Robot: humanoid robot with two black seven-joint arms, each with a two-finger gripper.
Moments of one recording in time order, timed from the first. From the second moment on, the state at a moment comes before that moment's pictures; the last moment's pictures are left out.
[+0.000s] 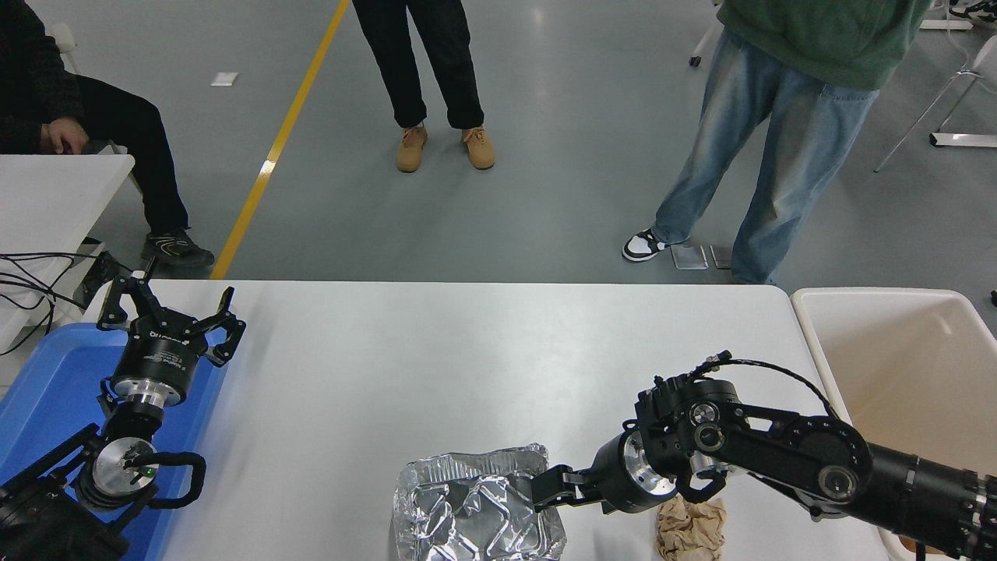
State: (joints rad) left arm -0.36 0.44 -0.97 -0.75 -0.07 -0.48 -0.54; right arm 0.74 -0.27 0.32 1.35 -0.97 0.48 -0.65
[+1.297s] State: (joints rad) left arm -0.36 0.44 -0.97 -0.75 -0.07 -0.48 -0.54; right arm 0.63 -0.15 0.37 1.18 -1.36 0.46 -0.38
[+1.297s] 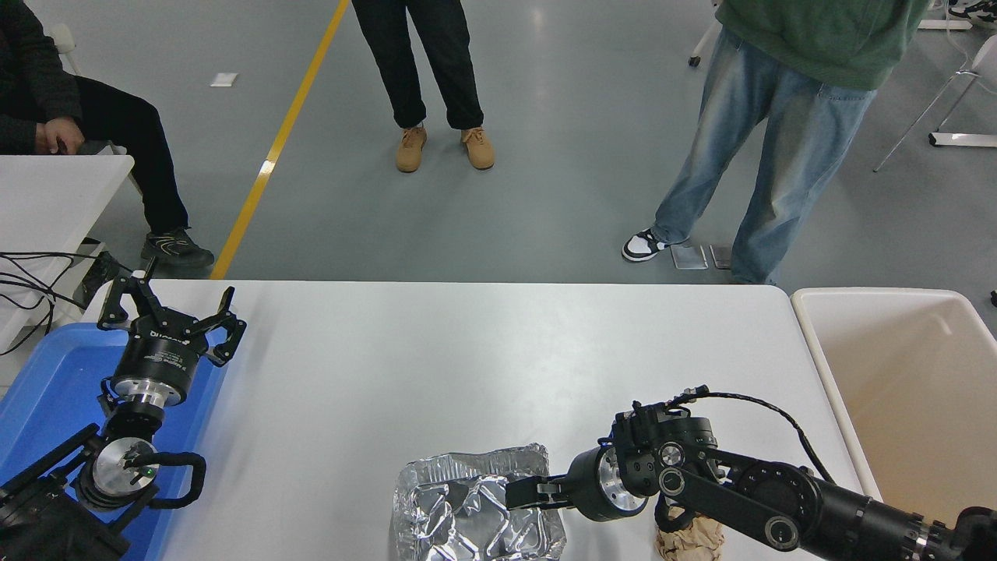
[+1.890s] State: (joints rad) left arm -0.36 0.44 -0.97 -0.75 -0.07 -0.48 -0.54; right arm 0.62 -0.13 0.34 1.16 -1.45 0.43 -0.30
